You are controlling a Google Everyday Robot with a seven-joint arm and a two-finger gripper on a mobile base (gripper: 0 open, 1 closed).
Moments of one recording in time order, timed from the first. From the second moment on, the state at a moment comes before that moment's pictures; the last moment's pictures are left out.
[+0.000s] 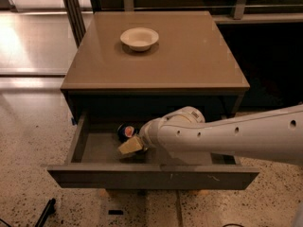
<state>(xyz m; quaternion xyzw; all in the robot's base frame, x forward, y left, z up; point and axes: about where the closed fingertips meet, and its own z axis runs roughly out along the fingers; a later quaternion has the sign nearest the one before) 0.580 0.035 0.620 -0.34 0.87 0.14 0.33</state>
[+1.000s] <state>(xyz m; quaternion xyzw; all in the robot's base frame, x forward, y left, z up) 0.573 0.061 0.578 -0.35 0.88 0.19 0.28</state>
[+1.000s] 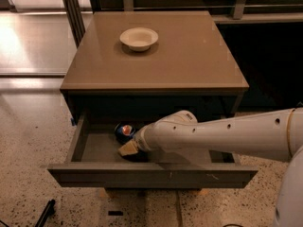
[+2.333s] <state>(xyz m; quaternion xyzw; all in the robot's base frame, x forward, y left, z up) 0.577 0.066 0.623 -0.34 0.87 0.22 0.28</state>
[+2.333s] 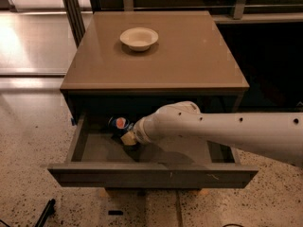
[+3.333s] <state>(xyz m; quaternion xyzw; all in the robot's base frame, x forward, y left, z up) 0.527 -0.045 0.717 -0.36 0.86 0.26 0.25</state>
